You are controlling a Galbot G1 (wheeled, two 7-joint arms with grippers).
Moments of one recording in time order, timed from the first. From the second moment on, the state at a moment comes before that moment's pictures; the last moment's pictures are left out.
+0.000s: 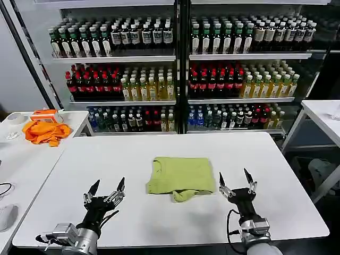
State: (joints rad) left arm 1.60 -1.26 -0.49 -2.31 -0.48 0.29 -0.23; right arm -1.47 1.20 0.40 2.06 0.13 -0.04 0.22
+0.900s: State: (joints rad) left arm 1.61 -1.22 -0.49 -2.33 -0.44 0.28 -0.21; right arm -1.63 1.24 0.45 2.20 0.10 -0.01 0.21
